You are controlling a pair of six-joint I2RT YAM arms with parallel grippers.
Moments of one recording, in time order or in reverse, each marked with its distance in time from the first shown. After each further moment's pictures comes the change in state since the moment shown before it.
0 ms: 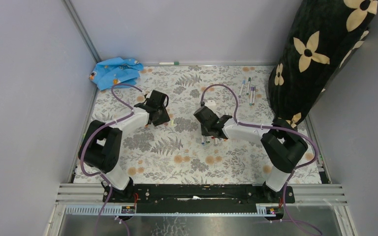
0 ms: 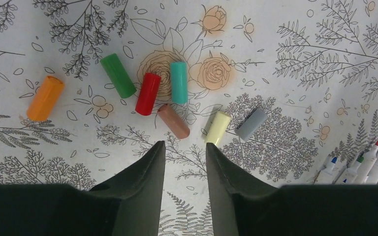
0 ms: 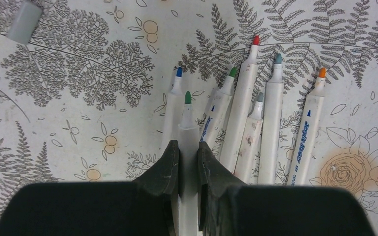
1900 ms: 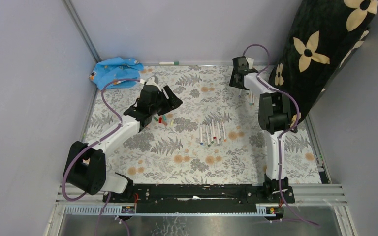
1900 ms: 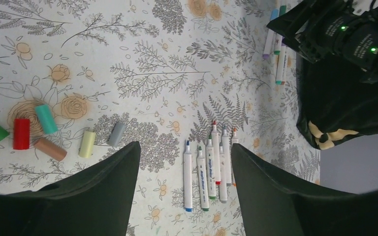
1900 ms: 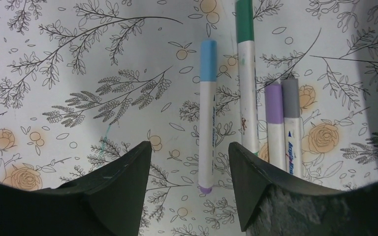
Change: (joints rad) left arm -0.027 -0.249 -0.064 0.291 0.199 -0.046; right arm -0.613 0.576 0.835 -0.187 0.001 -0.177
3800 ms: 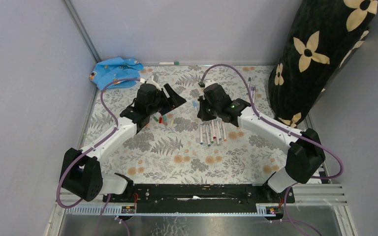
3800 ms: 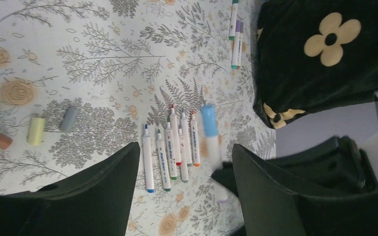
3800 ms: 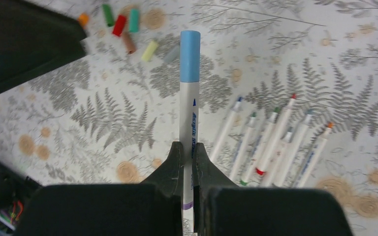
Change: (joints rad) left arm -0.012 -0.070 0.018 -0.019 0.118 -0.085; right arm 0.505 -0.742 -0.614 0.022 -0.318 0.000
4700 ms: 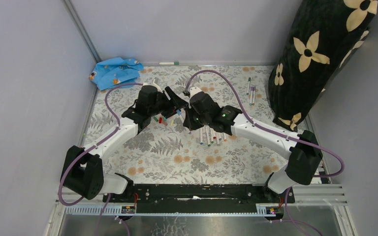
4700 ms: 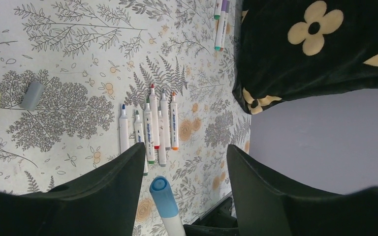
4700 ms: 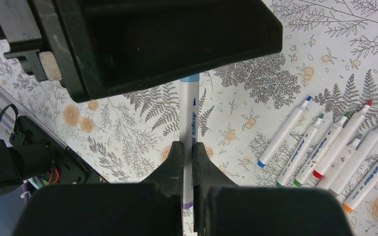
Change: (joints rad) left arm 0.000 0.023 -0.030 0.042 0.111 -0.129; right arm 0.203 -0.004 0.043 0.011 0.003 0.050
